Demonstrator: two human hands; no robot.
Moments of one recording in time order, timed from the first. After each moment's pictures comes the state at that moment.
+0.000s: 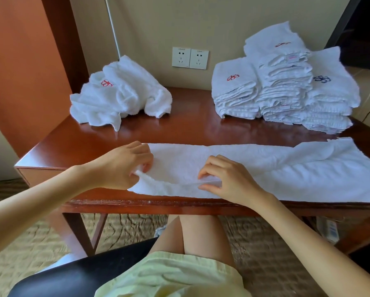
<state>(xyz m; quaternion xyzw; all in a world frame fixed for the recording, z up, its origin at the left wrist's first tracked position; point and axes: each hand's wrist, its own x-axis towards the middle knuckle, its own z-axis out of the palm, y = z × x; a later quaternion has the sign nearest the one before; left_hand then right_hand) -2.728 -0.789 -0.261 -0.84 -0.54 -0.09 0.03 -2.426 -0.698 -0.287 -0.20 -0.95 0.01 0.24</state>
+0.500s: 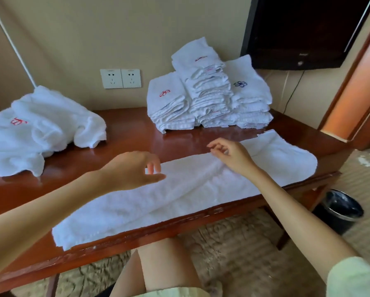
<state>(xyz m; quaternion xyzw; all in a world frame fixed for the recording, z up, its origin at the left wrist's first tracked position) -2.590 -0.689 -0.213 -0.84 -0.54 -0.06 -0.04 -2.293 -0.605 -0.260 -0.50 -0.78 0.15 0.34</state>
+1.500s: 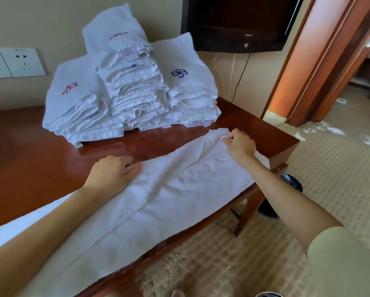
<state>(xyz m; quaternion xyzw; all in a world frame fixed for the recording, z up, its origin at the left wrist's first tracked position) -2.463 -0.532 -0.281 -0.80 -0.56 -0.23 -0.05 -2.101 -0.479 -0.286 -0.80 -0.55 -0.04 0.23</state>
